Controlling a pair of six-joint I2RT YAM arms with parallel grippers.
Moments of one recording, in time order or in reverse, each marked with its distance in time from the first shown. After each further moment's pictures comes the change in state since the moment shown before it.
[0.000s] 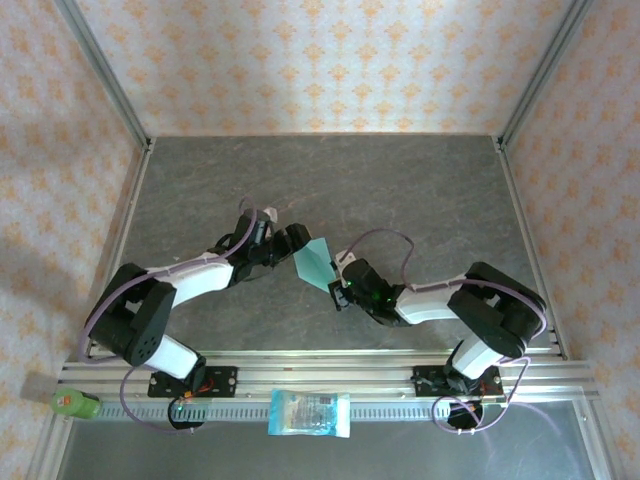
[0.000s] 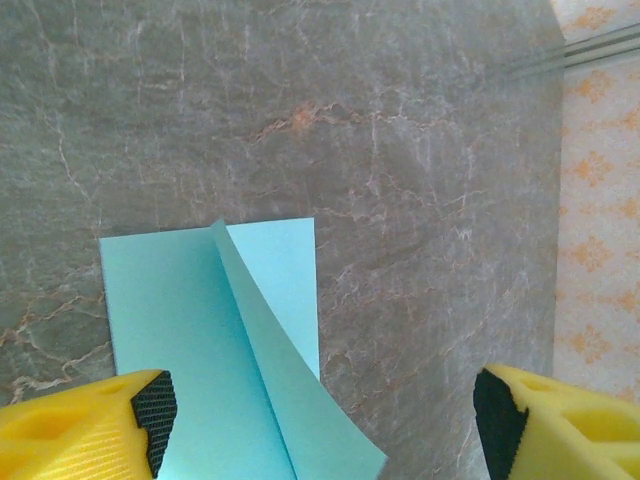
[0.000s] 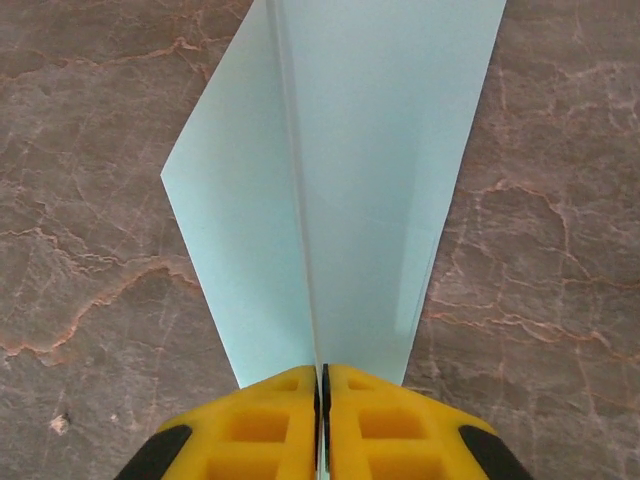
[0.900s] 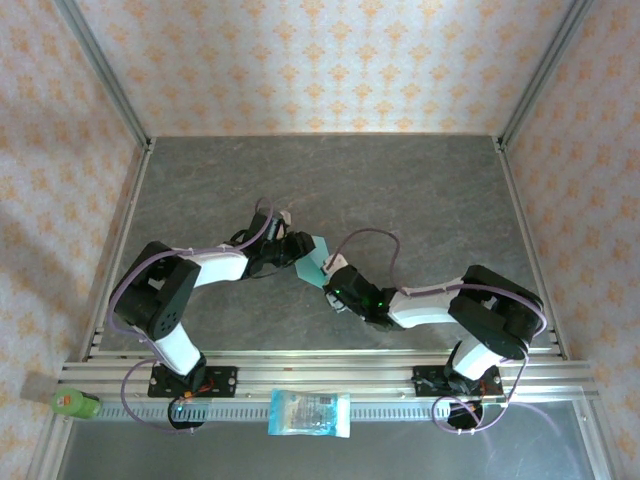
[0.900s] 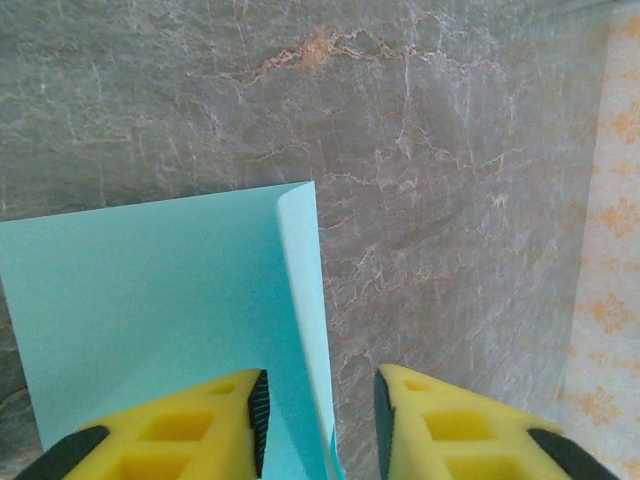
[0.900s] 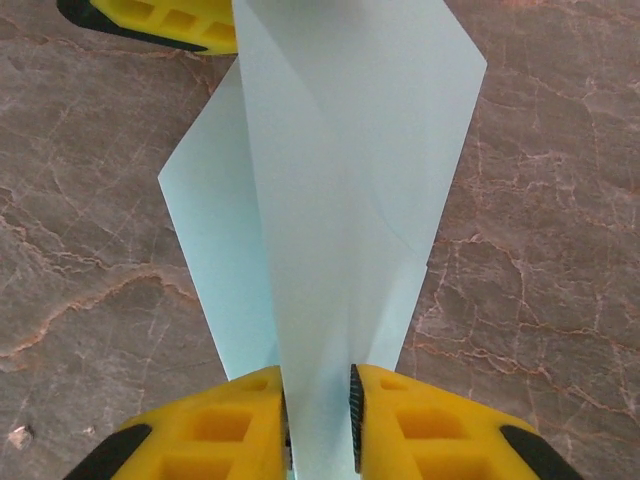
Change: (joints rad) left arm -0.024 0.165 0.082 0.016 0.066 0.005; right arm 0.096 -0.002 0.058 -0.085 0.220 -0.126
